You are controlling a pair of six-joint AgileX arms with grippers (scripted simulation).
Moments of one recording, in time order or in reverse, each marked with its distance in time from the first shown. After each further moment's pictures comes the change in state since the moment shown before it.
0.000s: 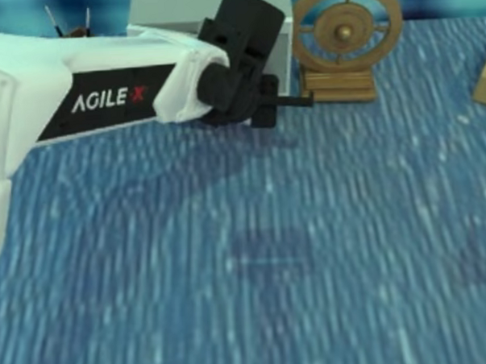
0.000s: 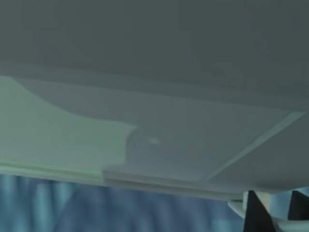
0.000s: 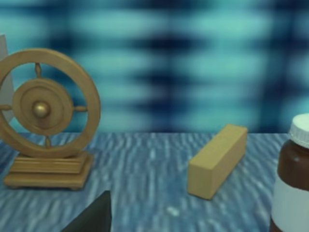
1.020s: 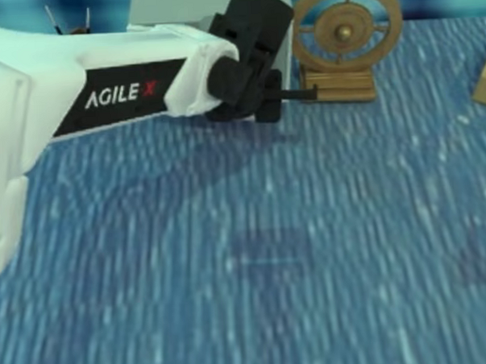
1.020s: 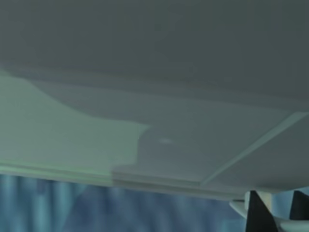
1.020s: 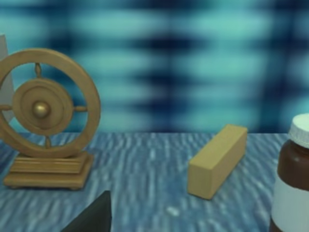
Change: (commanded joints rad) left arm -0.011 0.040 0.058 -0.038 -0.036 -0.049; right arm 0.000 0.000 0.000 0.000 0.000 0.000
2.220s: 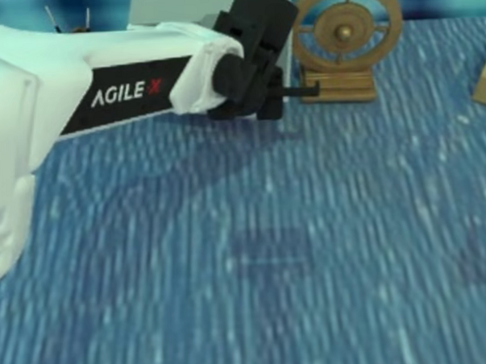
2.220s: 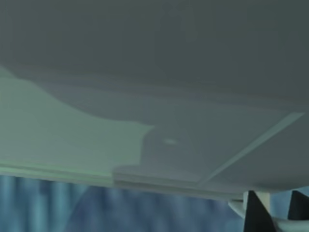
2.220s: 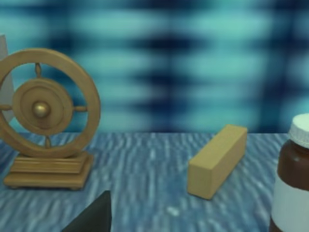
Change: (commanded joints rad) left arm -0.001 0.015 0.034 -0.017 -0.016 -0.022; right arm 0.000 0.000 0.000 0.000 0.000 0.000
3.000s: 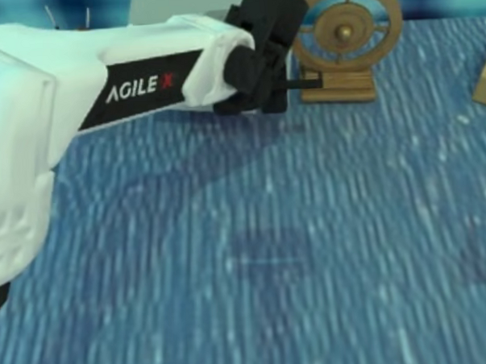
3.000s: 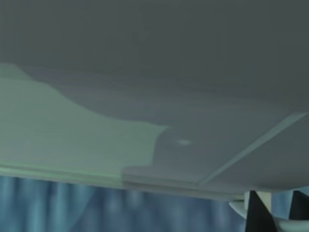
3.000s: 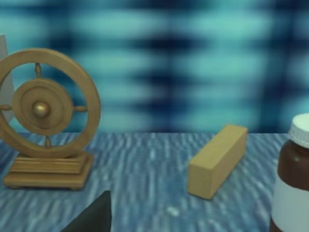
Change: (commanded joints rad) left arm -0.012 0.054 0.080 -0.053 -0.039 -0.059; right arm 0.000 0.000 0.000 0.000 0.000 0.000
